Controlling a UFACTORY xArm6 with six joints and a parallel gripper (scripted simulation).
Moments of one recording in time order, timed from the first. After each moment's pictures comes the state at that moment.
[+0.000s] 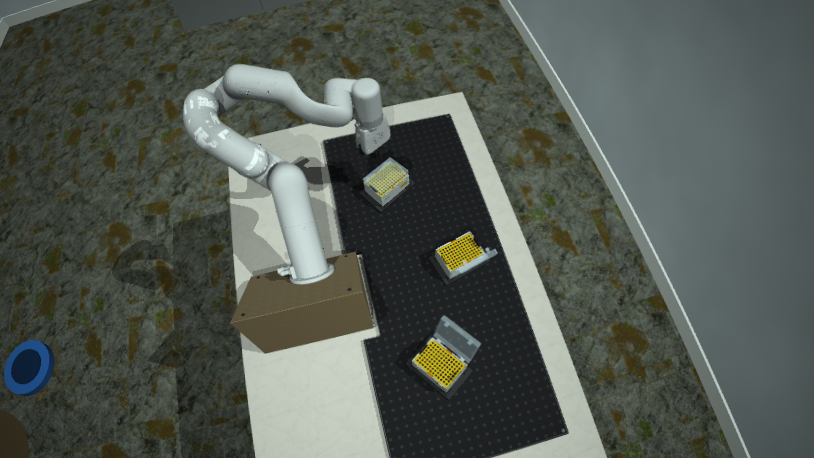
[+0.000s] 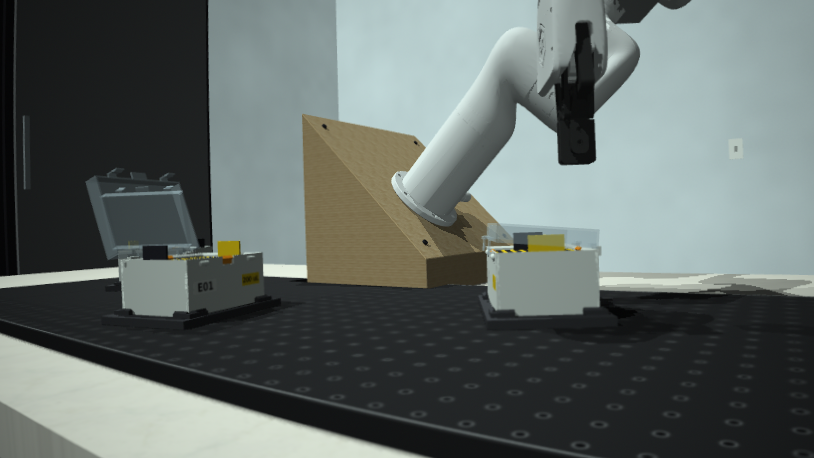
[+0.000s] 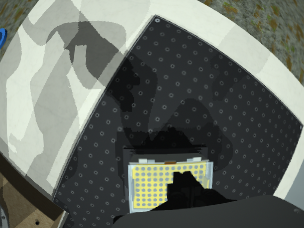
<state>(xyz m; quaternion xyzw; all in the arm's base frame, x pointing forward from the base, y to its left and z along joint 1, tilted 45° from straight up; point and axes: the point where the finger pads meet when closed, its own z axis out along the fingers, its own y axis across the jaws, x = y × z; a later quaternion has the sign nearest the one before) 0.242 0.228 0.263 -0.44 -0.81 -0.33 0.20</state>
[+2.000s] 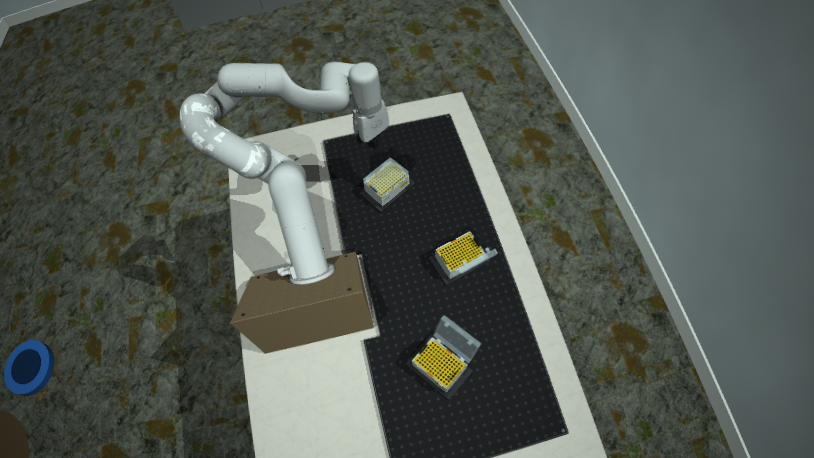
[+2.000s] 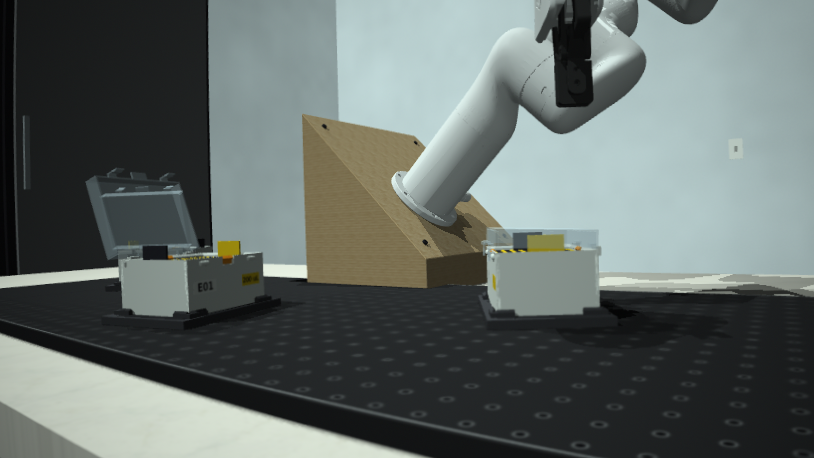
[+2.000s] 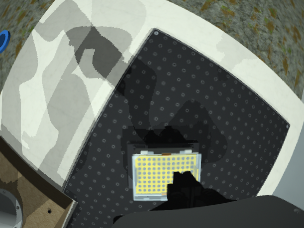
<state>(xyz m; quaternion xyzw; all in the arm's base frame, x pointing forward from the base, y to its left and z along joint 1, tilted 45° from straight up) 0.245 0.189 0.302 -0.44 -0.81 -0.33 0.20</state>
